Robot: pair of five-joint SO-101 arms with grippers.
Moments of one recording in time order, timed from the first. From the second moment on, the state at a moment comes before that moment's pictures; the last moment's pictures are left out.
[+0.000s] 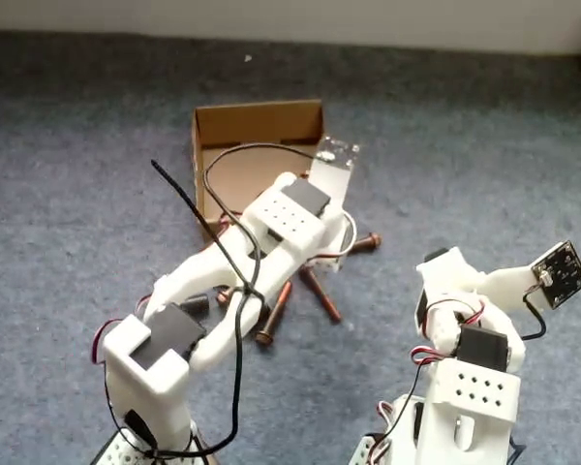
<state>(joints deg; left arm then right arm) 31.6 15.9 3.3 71.2 24.9 8.9 -65.1 66.0 53.7 -44.2</state>
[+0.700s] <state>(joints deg) 32.2 15.0 12.5 58.9 25.4 8.9 -65.1 66.0 53.7 -44.2</state>
